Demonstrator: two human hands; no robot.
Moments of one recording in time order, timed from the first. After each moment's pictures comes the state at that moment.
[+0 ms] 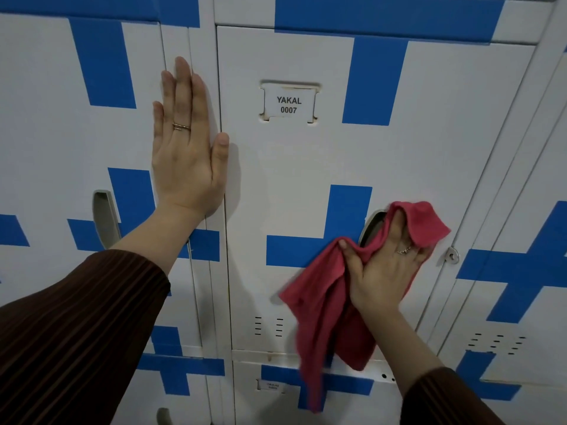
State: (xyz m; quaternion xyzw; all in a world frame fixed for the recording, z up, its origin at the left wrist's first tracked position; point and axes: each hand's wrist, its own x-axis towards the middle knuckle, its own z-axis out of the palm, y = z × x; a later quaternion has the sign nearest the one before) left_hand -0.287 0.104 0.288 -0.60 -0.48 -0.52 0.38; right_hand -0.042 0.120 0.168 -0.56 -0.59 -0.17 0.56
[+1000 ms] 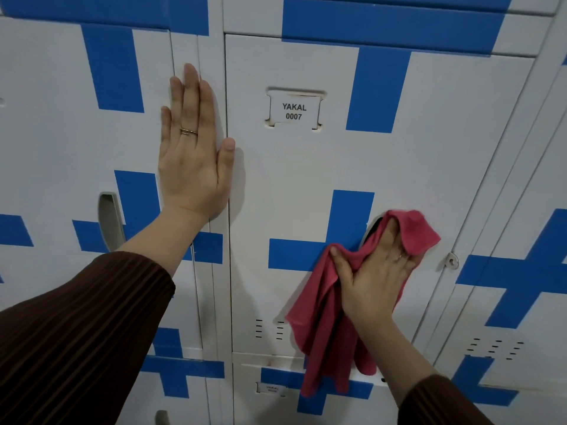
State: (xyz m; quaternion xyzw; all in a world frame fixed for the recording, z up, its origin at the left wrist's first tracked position) left_hand -0.288 0.105 0.287 -0.60 -0.49 -0.51 0.38; right_hand -0.058 0.111 0.165 -0.56 -0.60 -0.16 0.55
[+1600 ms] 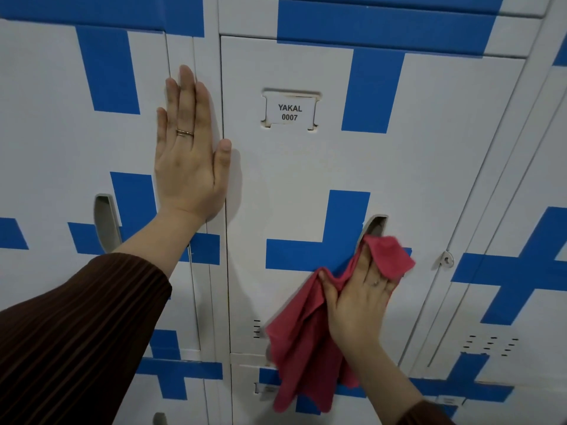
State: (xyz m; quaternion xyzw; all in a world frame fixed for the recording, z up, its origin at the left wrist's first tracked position) left_hand -0.288 0.104 0.288 -0.60 -0.49 -0.51 0.37; right_hand -0.066 0.099 0.133 -0.58 -0.63 -0.14 0.50
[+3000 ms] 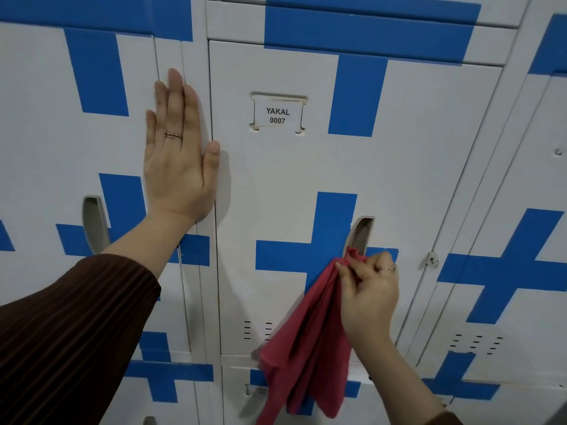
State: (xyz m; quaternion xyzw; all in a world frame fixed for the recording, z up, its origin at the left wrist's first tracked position) left_hand -0.288 0.105 0.287 -0.60 -0.49 -0.51 0.38; right_hand -0.048 0.081 0.166 -0.52 -0.60 -0.08 0.60
